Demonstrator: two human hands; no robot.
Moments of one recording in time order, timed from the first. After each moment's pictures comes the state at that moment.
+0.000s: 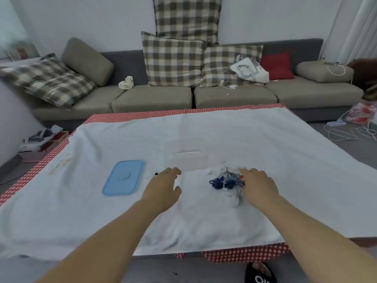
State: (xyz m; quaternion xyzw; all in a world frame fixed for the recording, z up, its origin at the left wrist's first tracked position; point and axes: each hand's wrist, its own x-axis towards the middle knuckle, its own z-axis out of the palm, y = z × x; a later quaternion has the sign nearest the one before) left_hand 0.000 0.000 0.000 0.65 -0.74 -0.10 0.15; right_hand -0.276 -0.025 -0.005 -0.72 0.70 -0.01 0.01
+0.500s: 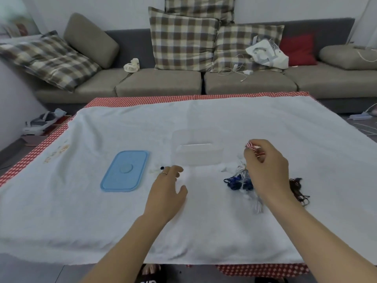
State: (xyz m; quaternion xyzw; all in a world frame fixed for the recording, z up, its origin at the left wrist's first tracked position) left_hand 0.012 -0.013 -0.049 0.68 -0.66 -0.15 0.30; right_hand -0.217 -0.036 0.028 -0.54 0.62 -0.50 0.25
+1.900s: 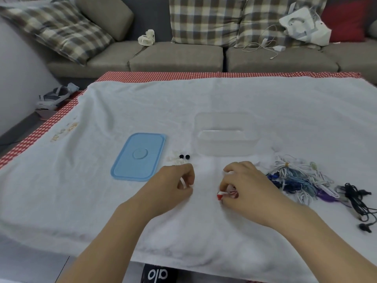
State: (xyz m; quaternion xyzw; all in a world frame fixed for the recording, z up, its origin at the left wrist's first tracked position) left_hand 0.069 -0.022 -0.034 0.64 -0.70 -0.27 0.18; right_hand -0.150 -0.052 -0.026 -0.86 0.49 -0.04 0.16
